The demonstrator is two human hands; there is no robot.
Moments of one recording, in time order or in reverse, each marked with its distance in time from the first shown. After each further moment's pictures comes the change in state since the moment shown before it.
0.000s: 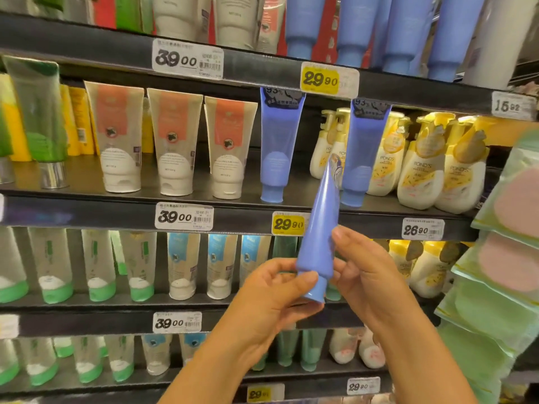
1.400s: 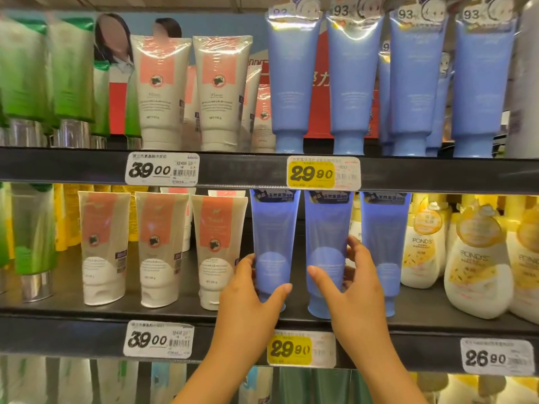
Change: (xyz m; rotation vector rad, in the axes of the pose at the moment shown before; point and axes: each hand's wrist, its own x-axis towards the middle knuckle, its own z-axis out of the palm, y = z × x) left_hand 0.118 0.072 -0.007 0.879 0.508 0.568; right_hand 0.130 -0.014 -0.001 -0.645 0.217 -0.478
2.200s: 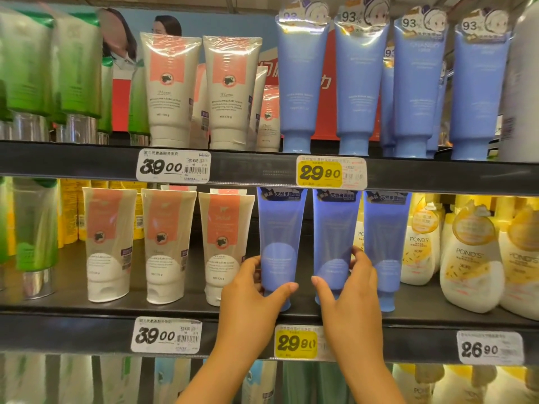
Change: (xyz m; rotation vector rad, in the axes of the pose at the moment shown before) left_hand -0.001 0.000 -0.006 -0.081 -0.033 -0.055; right_hand -0.017 0.001 0.015 -0.399 0.145 0.016
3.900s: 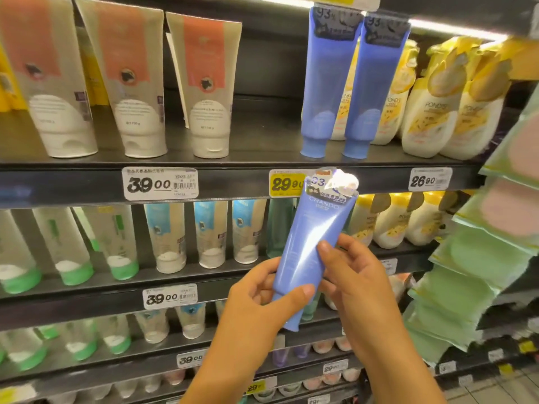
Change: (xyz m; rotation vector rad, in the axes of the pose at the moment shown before) left_hand -0.161 -0.039 -0.036 -0.528 -0.432 -0.434; right_hand -0.151 -0.004 -0.051 0.768 -0.205 0.603
